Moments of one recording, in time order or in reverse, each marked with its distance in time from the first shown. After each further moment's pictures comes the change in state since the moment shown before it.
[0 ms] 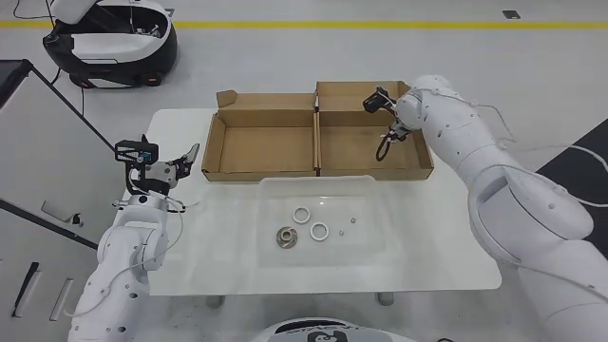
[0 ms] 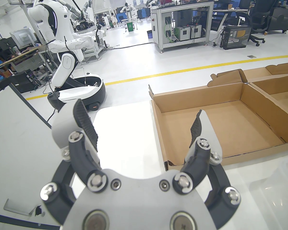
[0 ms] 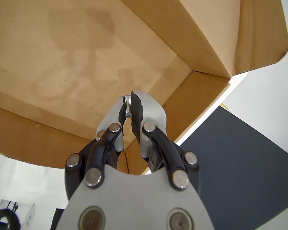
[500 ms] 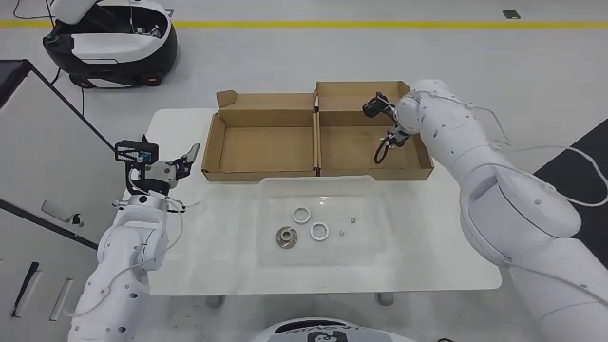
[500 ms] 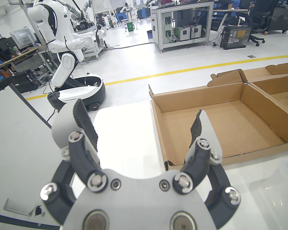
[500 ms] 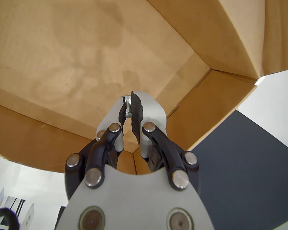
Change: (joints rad) left arm 0.000 0.000 0.000 0.000 0.000 0.000 0.000; right arm 0.004 -0.045 0.010 0.106 0.013 -0.041 -0.014
